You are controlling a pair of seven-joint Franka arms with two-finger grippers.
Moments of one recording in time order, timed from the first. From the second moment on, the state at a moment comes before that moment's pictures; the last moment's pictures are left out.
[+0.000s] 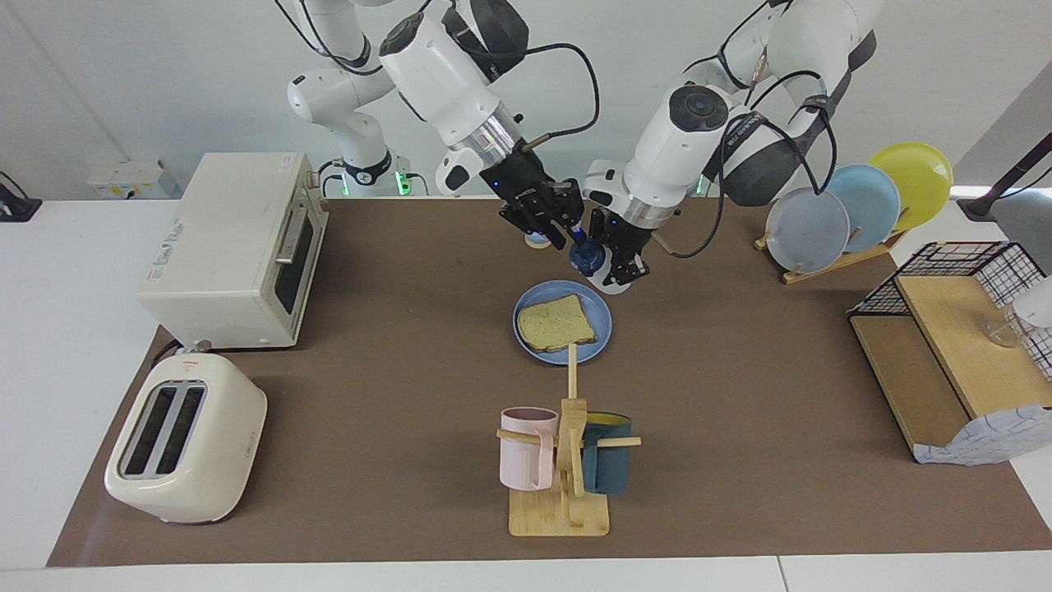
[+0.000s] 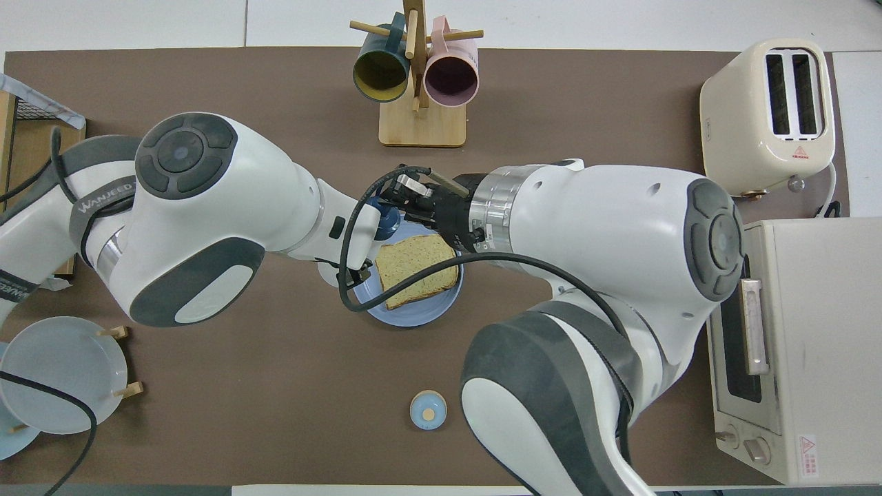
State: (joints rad) left arm 0.73 0.62 -1.56 -1.77 0.46 1.83 0.31; right arm 0.68 0.09 -0.11 -1.77 0.58 2.37 0.73
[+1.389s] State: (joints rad) left arm 0.74 0.62 -1.56 -1.77 0.46 1.85 0.31; right arm 0.66 0.09 -0.11 -1.75 0.67 2.37 0.73
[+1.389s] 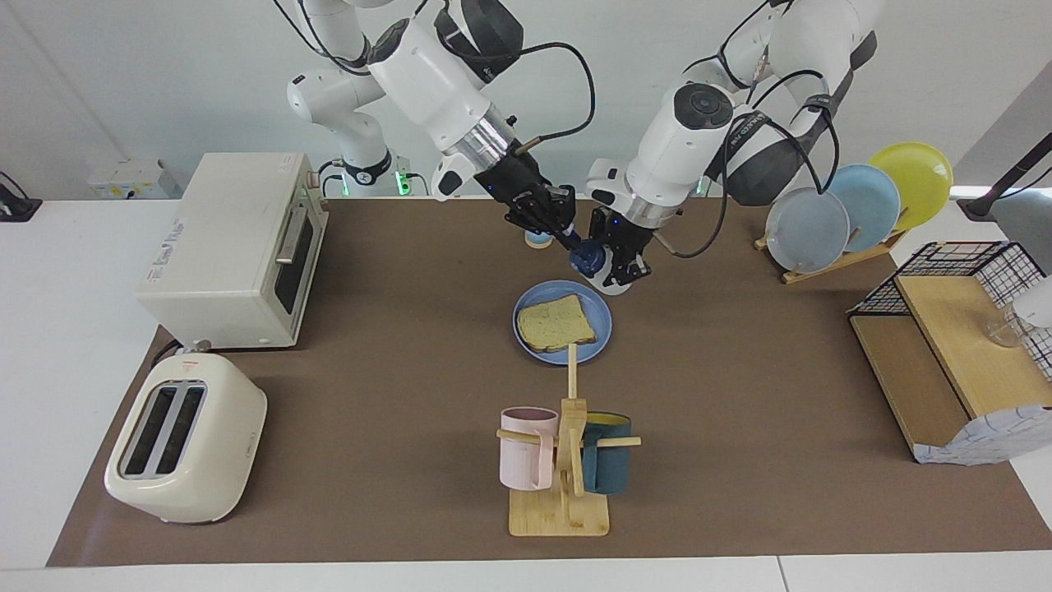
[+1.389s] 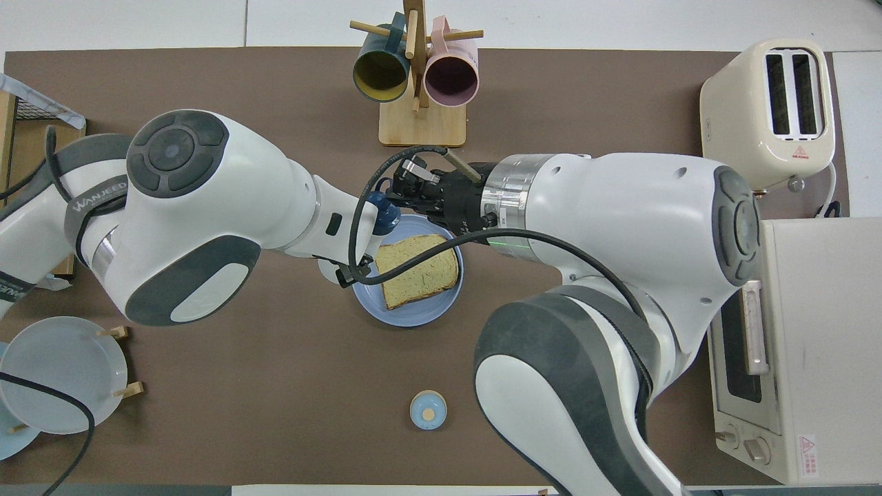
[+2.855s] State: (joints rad) left arm 0.71 0.62 -1.57 -1.78 0.58 1.78 0.32; right arm 0.33 0.06 -0.13 -1.73 0.32 1.96 0.55
